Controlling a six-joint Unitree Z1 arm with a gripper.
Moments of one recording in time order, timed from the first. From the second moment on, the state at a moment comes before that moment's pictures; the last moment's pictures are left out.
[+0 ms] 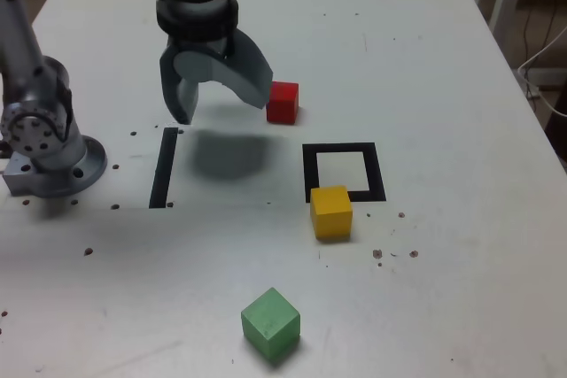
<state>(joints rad) 0.21 1.60 -0.93 1.01 0.06 0.29</state>
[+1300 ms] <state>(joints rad) 0.38 1.92 -1.19 0.99 0.04 0.53</state>
